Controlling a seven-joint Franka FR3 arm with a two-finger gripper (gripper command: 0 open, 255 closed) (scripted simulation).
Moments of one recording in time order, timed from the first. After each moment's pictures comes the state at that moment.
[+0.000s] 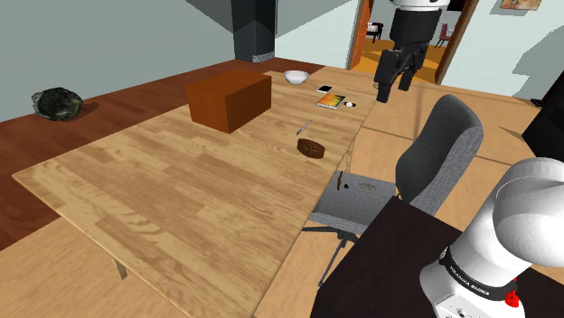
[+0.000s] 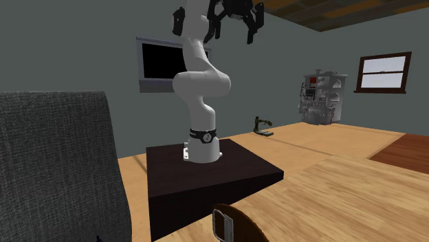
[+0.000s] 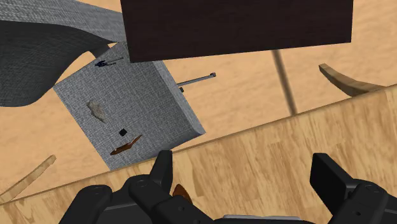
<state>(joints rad) -0.01 -0.77 0.05 -2.31 -0.05 1.52 0.12</state>
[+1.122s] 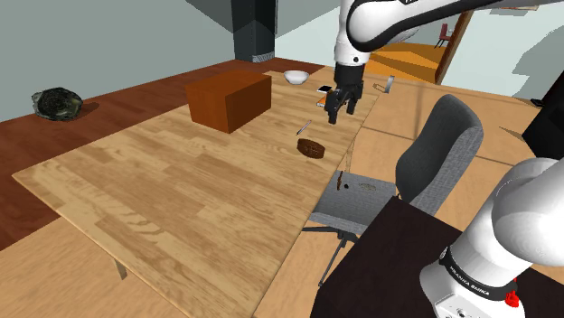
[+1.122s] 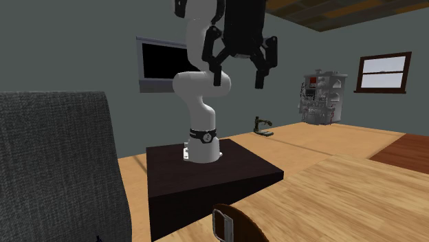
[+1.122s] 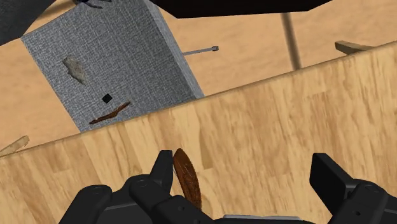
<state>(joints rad) -0.04 -0.32 -0.06 -2.29 -0.08 1.95 -0.02</state>
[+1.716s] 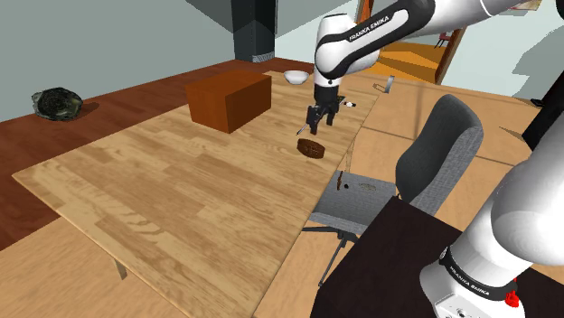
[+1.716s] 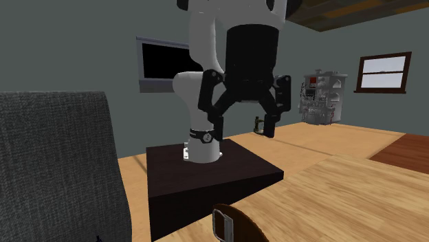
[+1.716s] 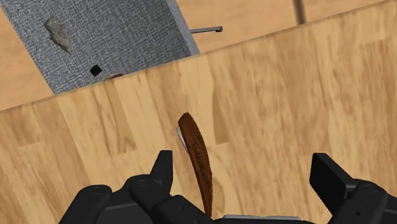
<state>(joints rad) -0.05 0.01 -0.11 -2.15 -0.05 2.13 -0.12</state>
